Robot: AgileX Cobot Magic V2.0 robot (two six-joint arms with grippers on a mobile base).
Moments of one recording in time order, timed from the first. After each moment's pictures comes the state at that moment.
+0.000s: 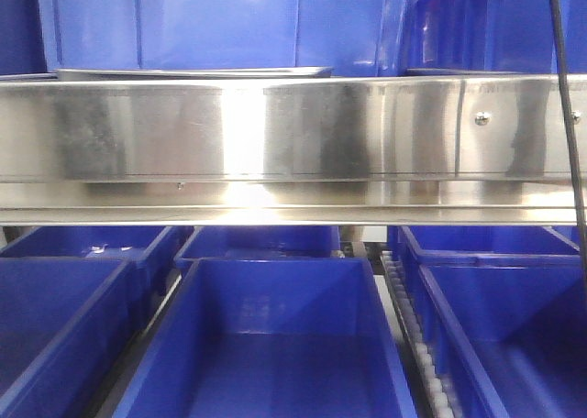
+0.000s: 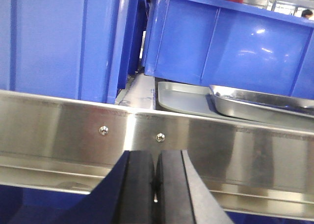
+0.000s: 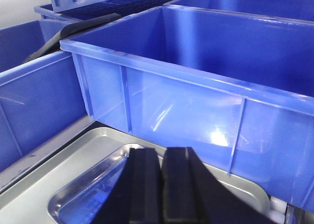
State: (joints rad) left arm -0.04 0.01 0.00 0.20 0.06 -0.31; right arm 0.60 1.48 -1.43 -0.37 0.32 0.55
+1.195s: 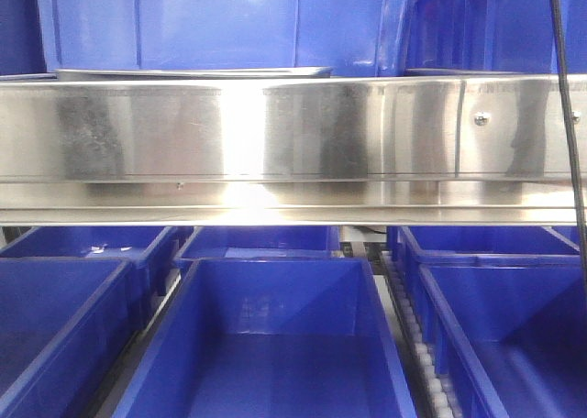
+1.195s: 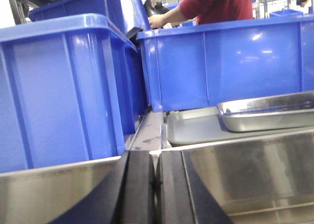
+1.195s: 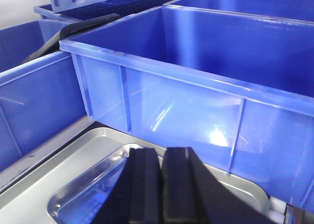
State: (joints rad) left arm -0.04 0.01 0.00 0.17 -0.06 0.03; right arm 0.60 1.48 -1.43 -0.37 0.32 0.55
